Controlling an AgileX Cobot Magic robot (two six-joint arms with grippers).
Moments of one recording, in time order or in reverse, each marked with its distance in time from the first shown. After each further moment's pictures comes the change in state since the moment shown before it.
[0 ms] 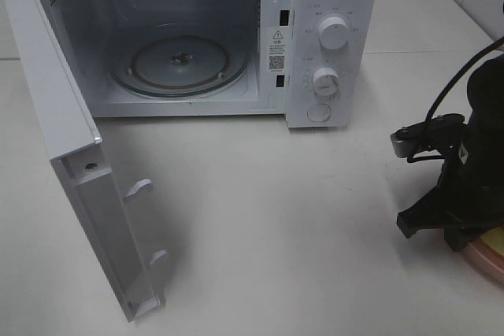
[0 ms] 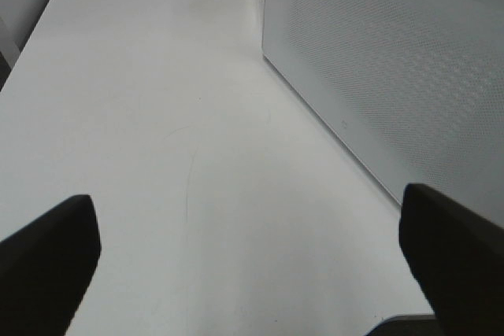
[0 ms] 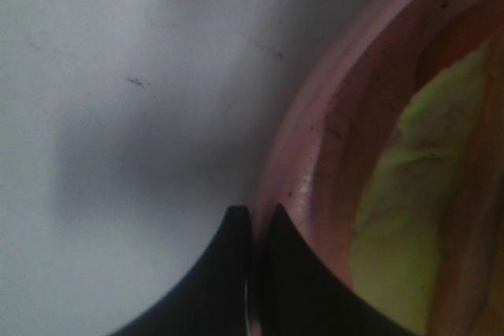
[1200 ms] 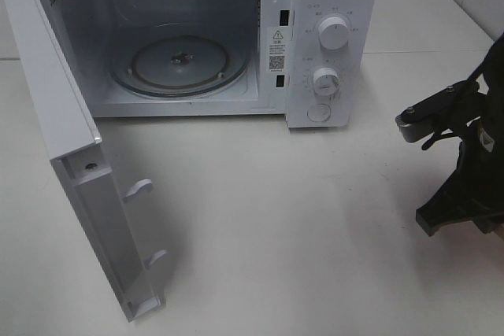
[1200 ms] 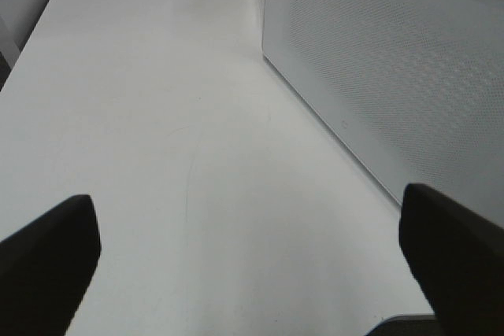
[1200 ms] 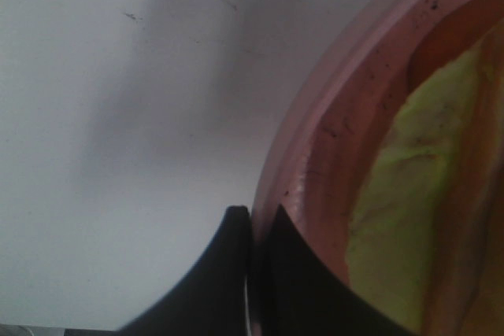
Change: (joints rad) left arm 0.000 0.000 0.000 0.000 0.000 0.000; right arm 0.165 -0.210 -0.002 -0.162 0.233 0.144
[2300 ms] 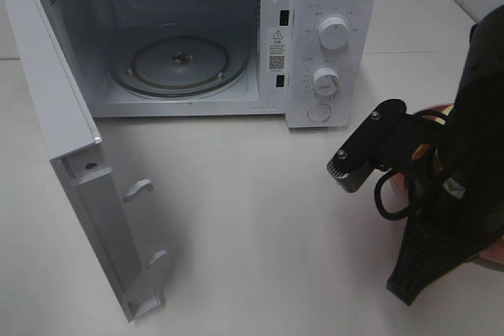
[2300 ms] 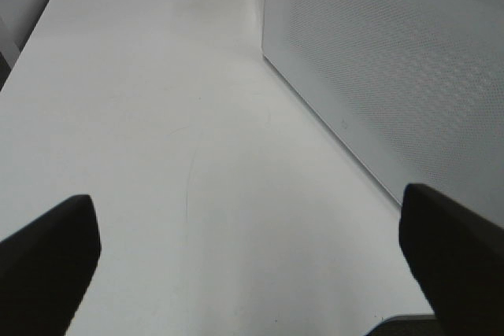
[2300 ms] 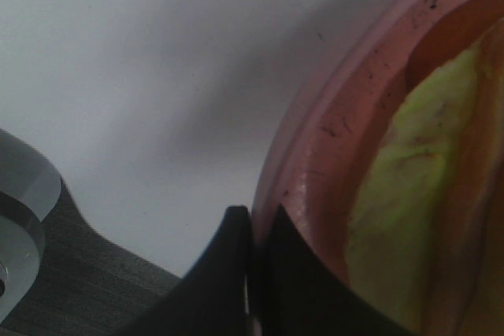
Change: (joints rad) left arm 0.000 0.000 0.000 0.000 0.000 0.000; right arm 0.389 -0.083 0.000 0.003 0.092 -0.052
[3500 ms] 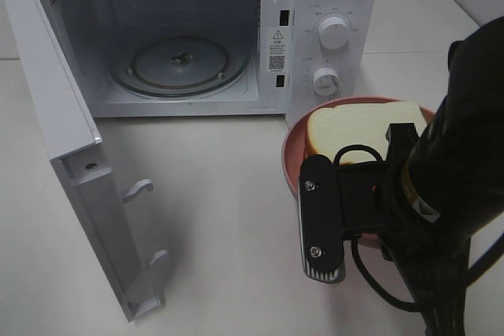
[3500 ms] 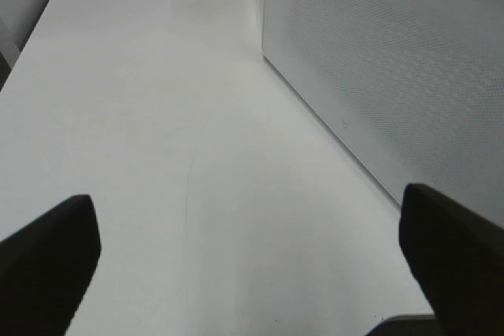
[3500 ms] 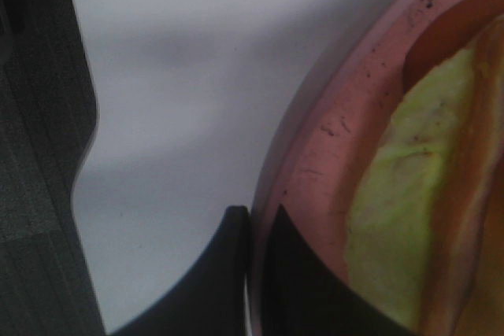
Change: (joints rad) left arm 0.000 0.000 0.000 0.000 0.000 0.000; right arm 0.114 0.000 0.000 -0.001 -0.112 -0.630
